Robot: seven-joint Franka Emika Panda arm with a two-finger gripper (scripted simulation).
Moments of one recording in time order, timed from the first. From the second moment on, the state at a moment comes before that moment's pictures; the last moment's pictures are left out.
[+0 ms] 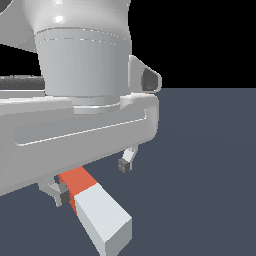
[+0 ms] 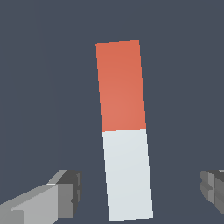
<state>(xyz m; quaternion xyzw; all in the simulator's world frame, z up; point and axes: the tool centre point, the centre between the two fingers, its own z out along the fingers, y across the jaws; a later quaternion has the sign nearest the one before) -0.041 -0.153 0.078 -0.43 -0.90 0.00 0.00</state>
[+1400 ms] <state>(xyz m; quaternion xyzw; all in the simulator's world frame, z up) -0.033 -0.171 0.042 -0.40 -0.92 0.00 0.00</state>
